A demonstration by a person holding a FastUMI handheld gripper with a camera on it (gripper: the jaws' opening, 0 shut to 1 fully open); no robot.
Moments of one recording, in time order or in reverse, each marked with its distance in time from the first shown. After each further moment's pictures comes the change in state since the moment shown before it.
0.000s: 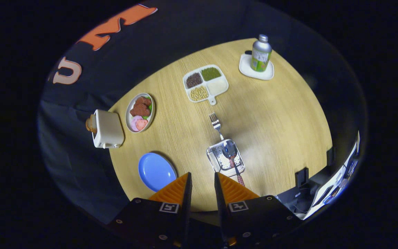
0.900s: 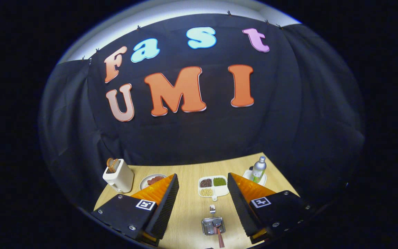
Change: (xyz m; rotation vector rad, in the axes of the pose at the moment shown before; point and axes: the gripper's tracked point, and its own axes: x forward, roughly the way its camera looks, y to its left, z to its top) arm -0.157 0.042 0.094 -0.328 -0.977 0.031
